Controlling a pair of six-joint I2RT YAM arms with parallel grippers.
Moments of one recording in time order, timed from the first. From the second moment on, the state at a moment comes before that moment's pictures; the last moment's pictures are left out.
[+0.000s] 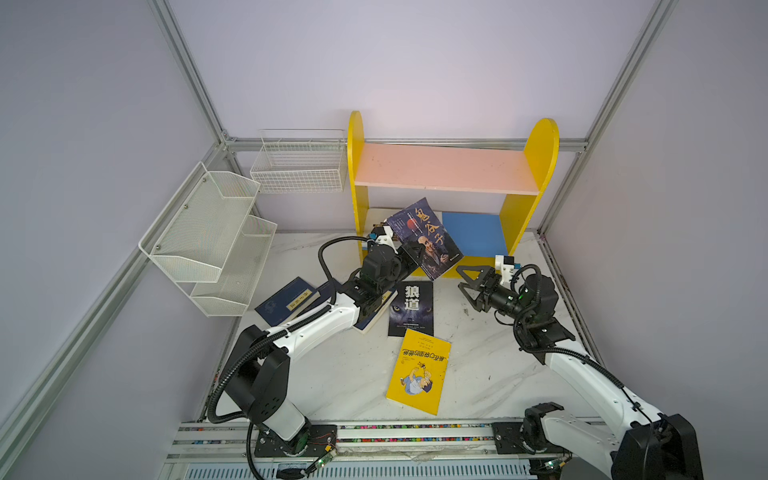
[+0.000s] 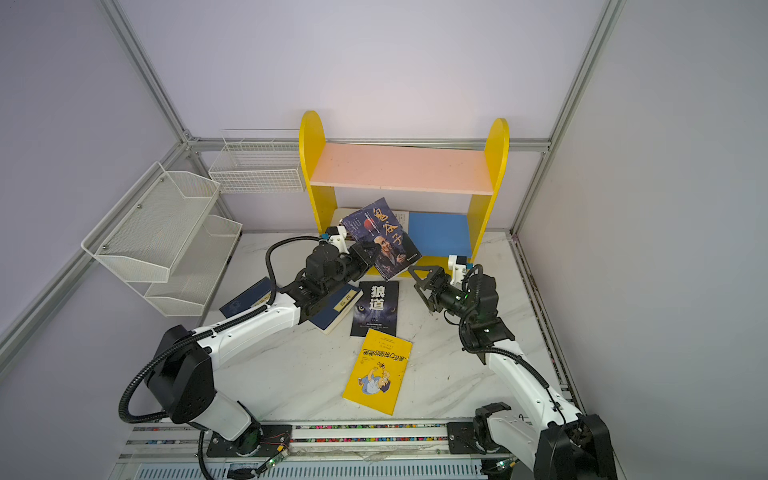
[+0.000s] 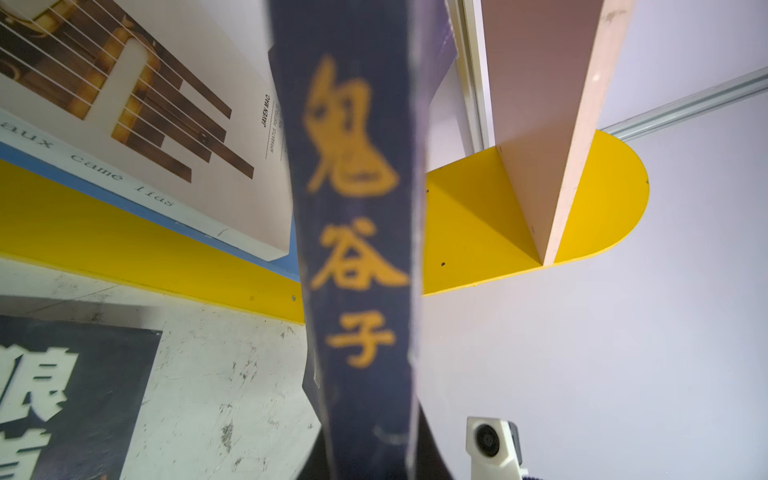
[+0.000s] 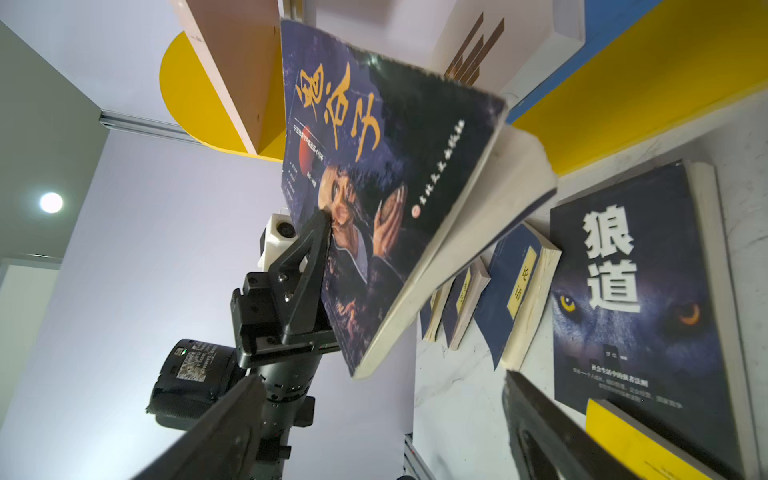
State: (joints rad) left arm -0.67 1.60 1.21 0.28 -0.02 -1.15; right arm 0.26 1.06 0.62 0.38 -0.63 1.35
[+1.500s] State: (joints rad) left arm -0.64 1.38 1.08 0.35 -0.05 -1.20; right arm 0.20 1.40 0.82 0.80 -0.96 1.51
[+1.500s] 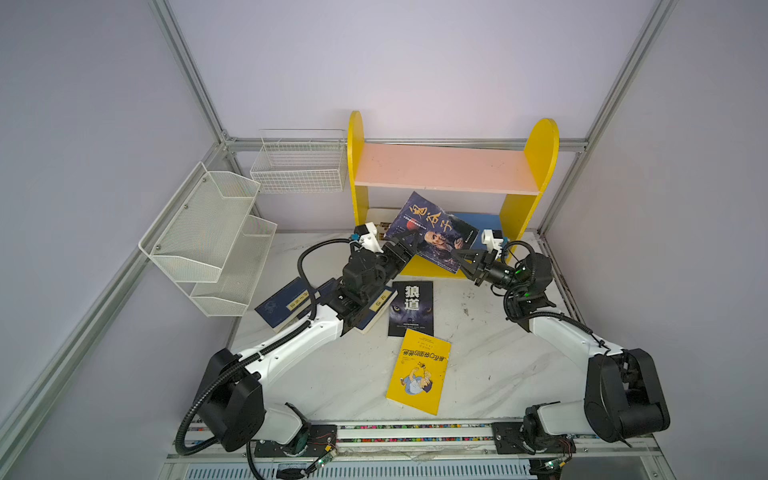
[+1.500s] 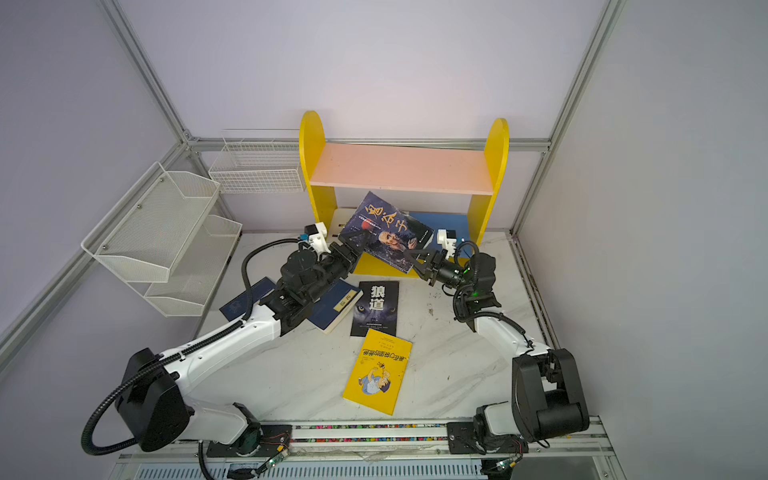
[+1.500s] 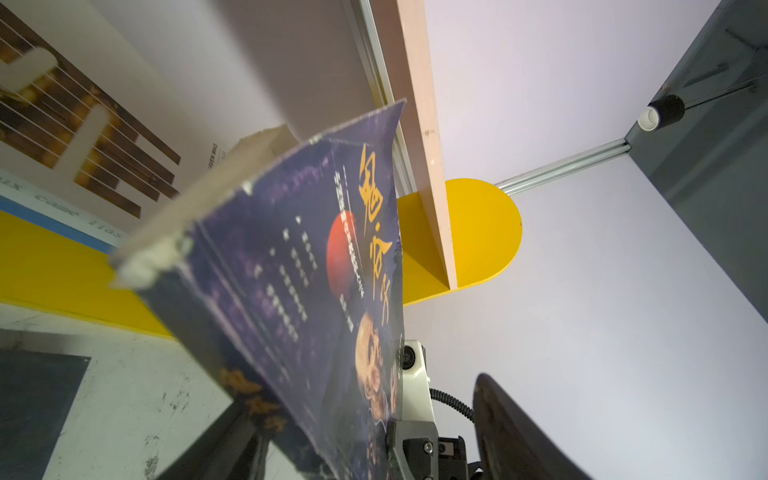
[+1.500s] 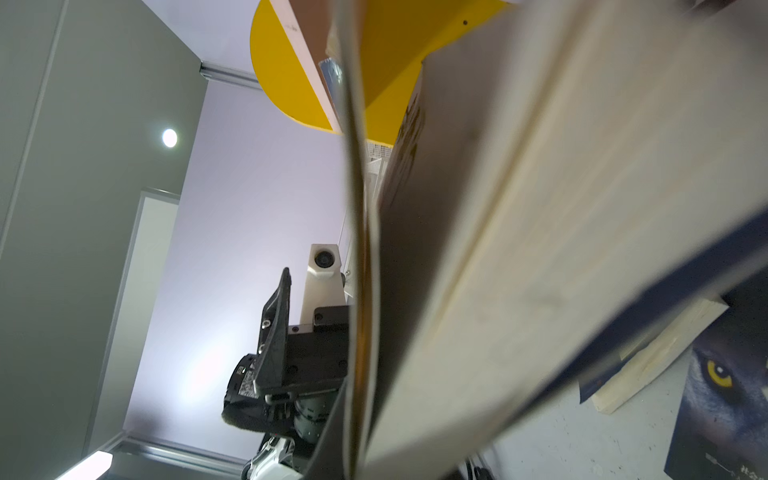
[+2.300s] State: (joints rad) left arm -0.61 1.41 1.03 0.48 -0.05 -1.21; right arm 0.19 1.40 0.81 0.67 -0.98 1.42
